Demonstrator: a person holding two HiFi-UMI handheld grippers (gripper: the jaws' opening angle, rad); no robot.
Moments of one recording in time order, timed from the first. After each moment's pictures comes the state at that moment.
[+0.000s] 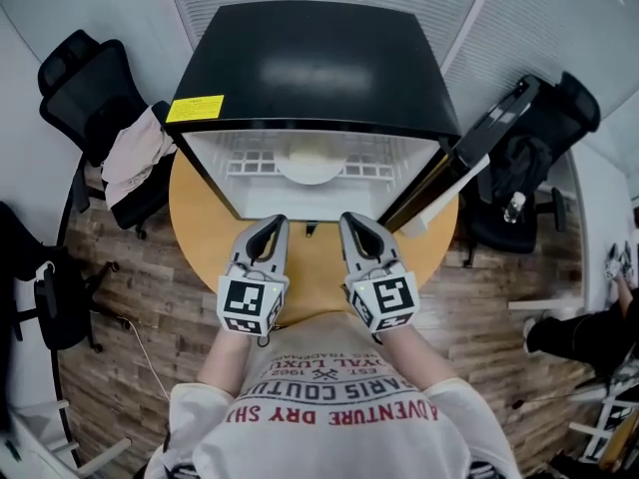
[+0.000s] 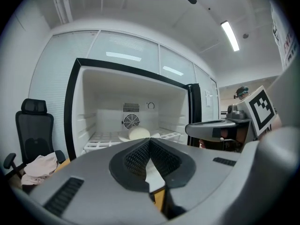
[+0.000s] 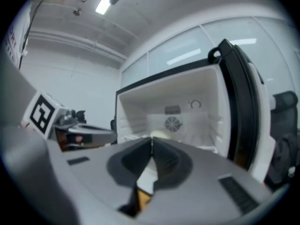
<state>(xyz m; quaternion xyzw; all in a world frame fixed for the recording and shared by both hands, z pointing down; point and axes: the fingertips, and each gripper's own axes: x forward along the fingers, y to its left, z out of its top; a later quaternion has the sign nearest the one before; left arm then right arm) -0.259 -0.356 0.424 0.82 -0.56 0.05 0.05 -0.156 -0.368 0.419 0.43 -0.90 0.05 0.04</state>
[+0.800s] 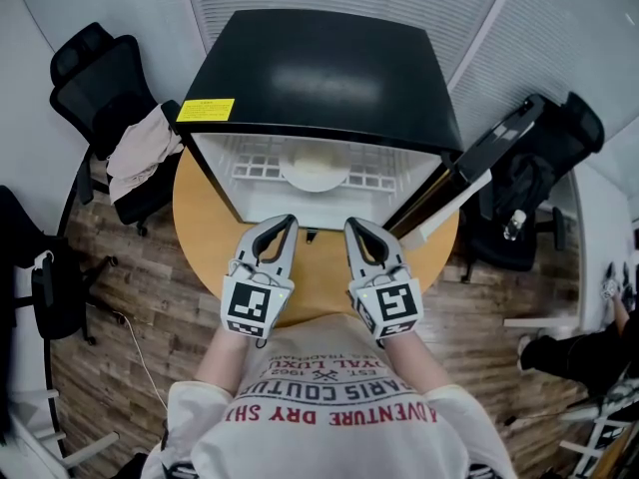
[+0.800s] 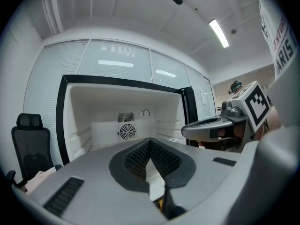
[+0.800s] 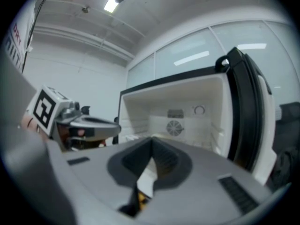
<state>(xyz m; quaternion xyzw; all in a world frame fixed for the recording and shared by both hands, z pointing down) -0.245 -0.359 0.395 0.83 -0.55 0.06 -0.01 -0.154 -0.371 0.406 0.40 -0.91 0.02 0.06</state>
